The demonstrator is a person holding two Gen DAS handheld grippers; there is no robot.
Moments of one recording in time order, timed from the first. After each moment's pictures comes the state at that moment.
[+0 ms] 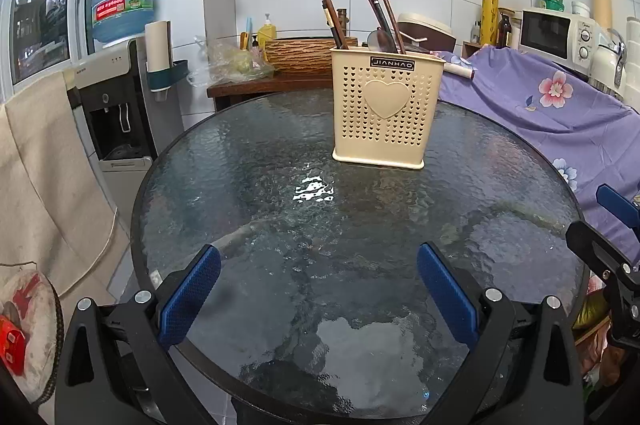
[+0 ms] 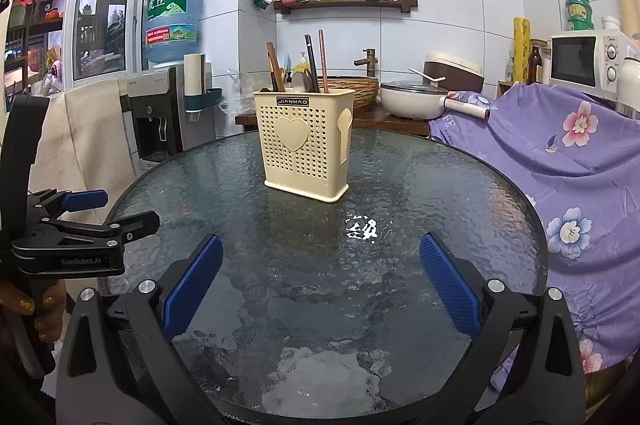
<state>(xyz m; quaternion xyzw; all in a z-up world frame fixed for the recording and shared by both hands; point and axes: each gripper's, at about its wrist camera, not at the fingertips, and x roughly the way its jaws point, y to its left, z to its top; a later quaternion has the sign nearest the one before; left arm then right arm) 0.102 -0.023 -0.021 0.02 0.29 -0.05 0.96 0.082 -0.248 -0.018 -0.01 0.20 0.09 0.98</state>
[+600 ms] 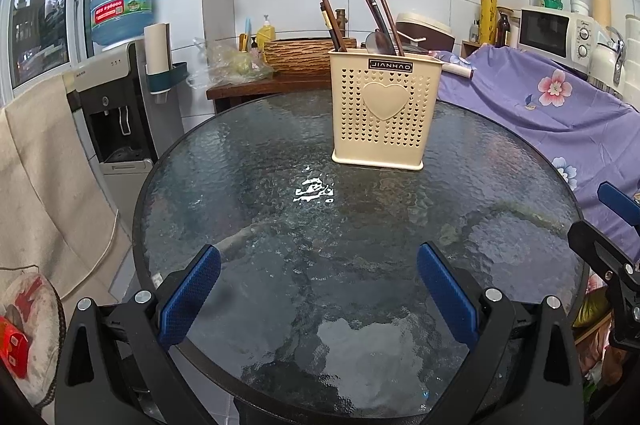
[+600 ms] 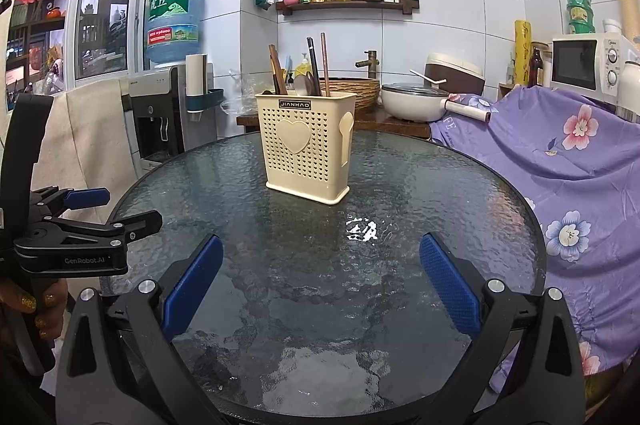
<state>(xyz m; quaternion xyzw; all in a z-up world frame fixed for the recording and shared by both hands) 0.100 -0.025 -0.018 0.03 0.29 -0.05 0.96 0.079 -0.247 -0.018 -0.01 0.19 0.09 0.98</state>
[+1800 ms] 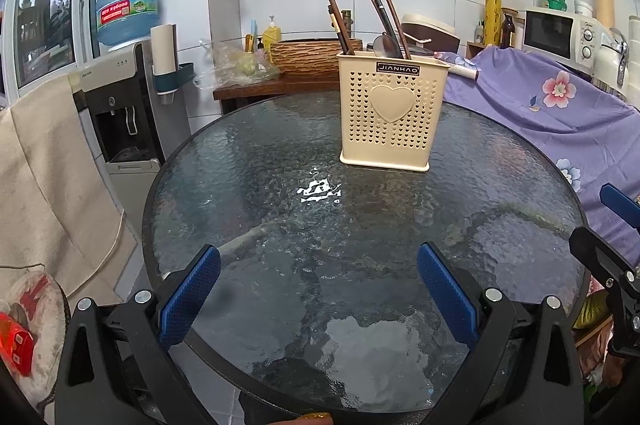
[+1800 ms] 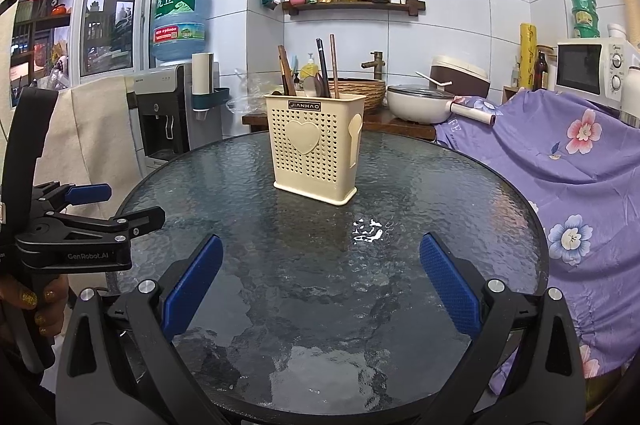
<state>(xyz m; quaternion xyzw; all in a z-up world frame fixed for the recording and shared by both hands) 0.097 -0.018 -0.016 0.03 0.29 -0.04 0.96 0.076 -0.242 -0.011 -0.01 0.20 0.10 0.98</state>
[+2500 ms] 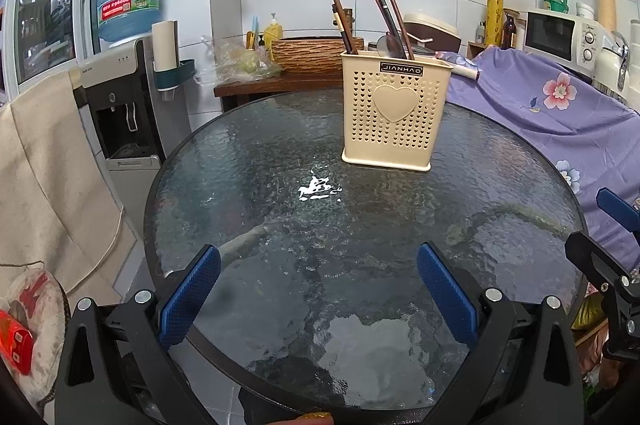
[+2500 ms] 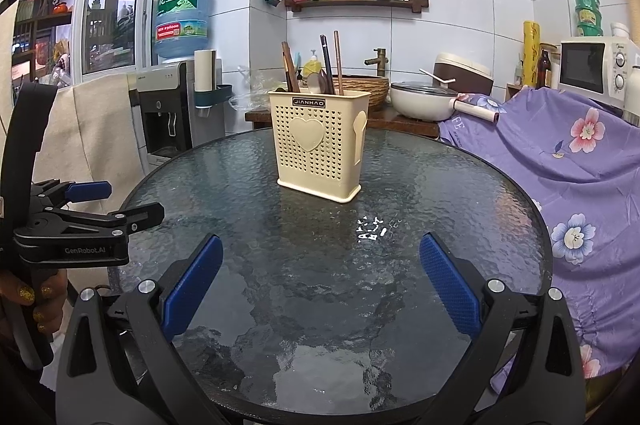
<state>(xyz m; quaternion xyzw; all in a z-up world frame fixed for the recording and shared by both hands) 0.097 -0.015 -0.015 0.02 0.29 -0.04 0.96 0.079 -0.241 -0.011 -0.02 0.20 0.11 0.97</state>
